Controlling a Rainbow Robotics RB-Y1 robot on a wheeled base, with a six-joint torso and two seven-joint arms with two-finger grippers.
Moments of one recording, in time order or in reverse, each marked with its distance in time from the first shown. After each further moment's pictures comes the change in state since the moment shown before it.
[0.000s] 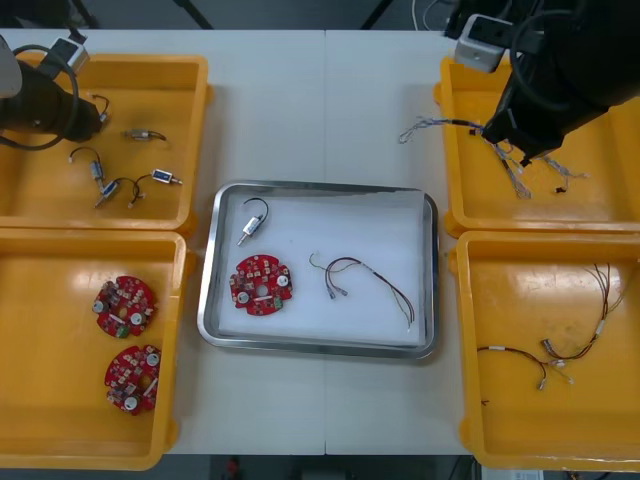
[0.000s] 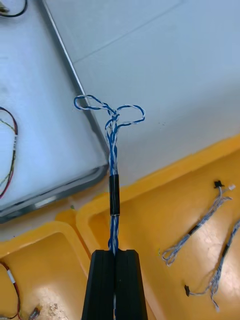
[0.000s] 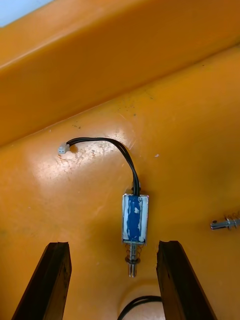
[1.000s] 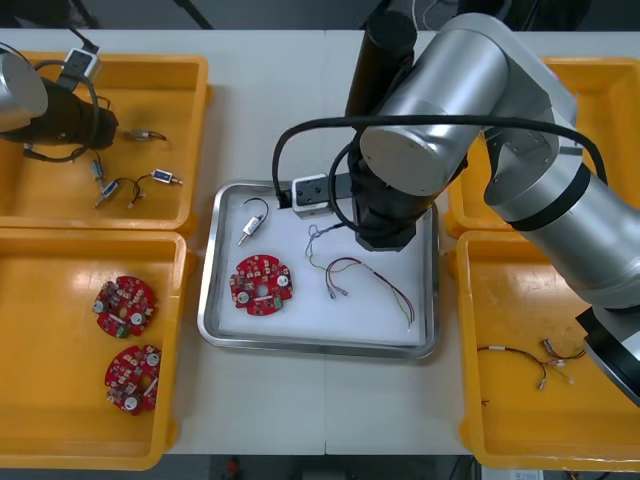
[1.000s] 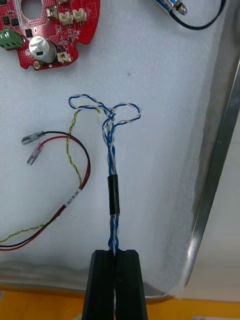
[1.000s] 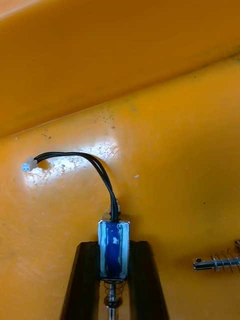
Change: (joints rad) right arm -0.033 0.229 0.531 0.001 0.290 -0.101 0.153; left arm -0.007 -0.061 0.006 0.095 0.029 -0.129 0.000
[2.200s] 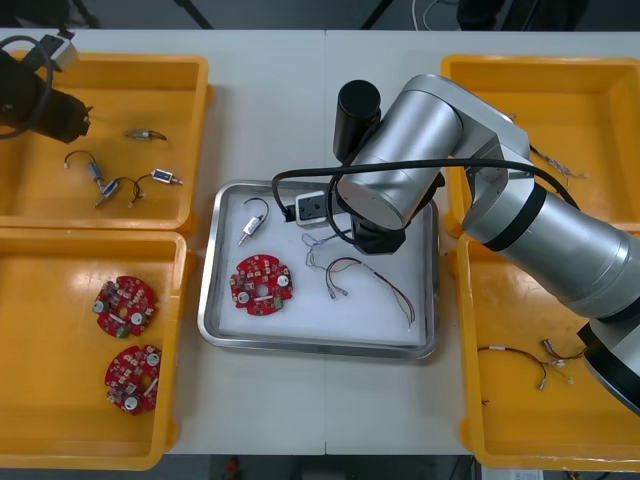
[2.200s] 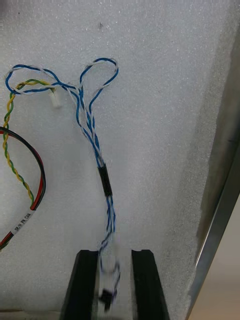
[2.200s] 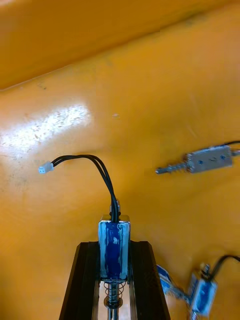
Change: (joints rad) right arm 0.000 0.001 0.136 0.165 0.135 -0.188 0.005; left arm -0.014 0.115 0.058 -0.167 0.053 0.444 0.000
